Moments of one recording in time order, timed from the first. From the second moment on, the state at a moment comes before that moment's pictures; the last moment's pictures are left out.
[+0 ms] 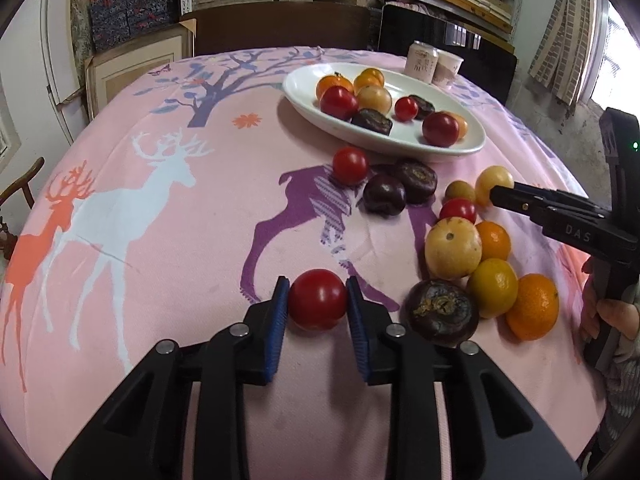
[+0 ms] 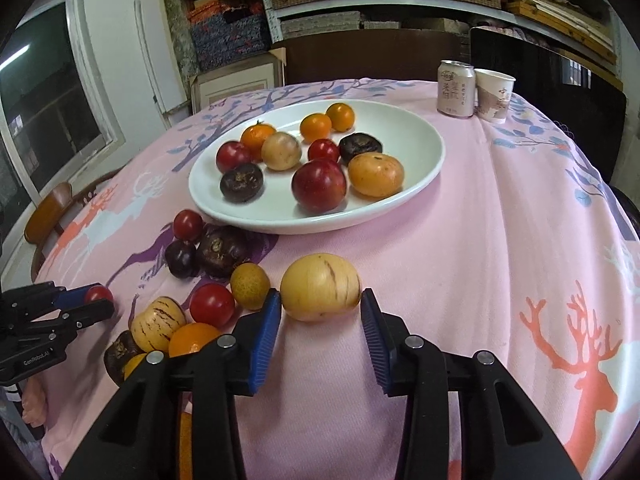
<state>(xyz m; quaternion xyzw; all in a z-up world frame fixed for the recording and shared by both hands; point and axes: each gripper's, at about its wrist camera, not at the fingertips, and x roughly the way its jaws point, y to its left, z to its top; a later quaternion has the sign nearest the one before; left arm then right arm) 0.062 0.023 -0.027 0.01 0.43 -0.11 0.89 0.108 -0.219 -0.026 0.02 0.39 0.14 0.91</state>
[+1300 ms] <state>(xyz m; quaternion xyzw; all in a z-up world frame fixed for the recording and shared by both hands) 0.192 -0.089 0.014 0.02 0.41 -0.18 0.90 0.214 -0.243 0.030 0.10 0.34 0.13 0.92</state>
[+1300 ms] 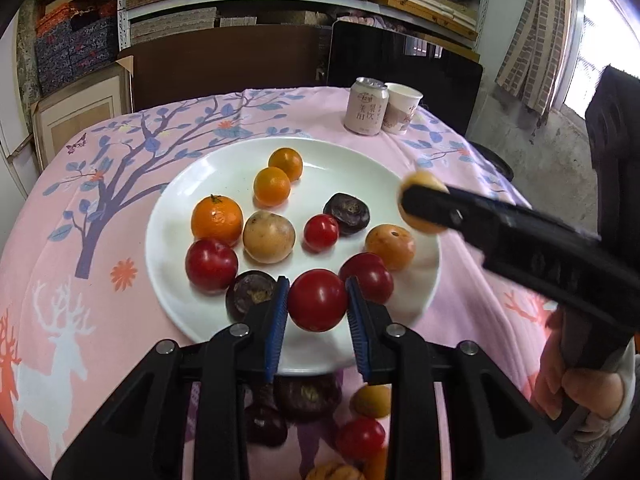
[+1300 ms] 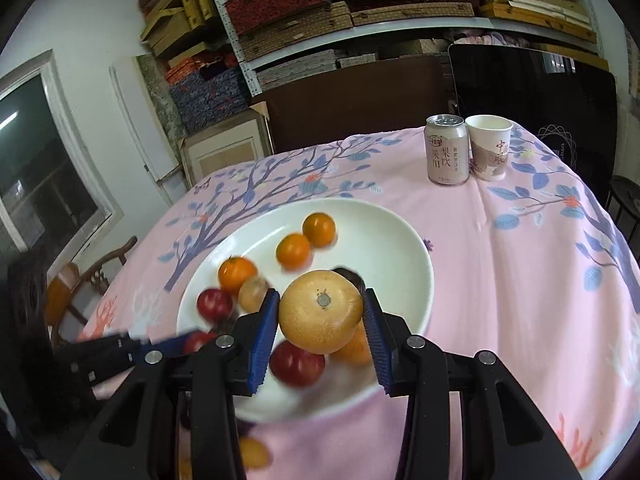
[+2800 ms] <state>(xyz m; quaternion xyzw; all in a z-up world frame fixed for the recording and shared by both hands) 0.159 -0.010 -0.024 0.03 0.42 -0.03 0.91 0.118 -0.272 0.001 0.14 0.32 0.09 0.94</state>
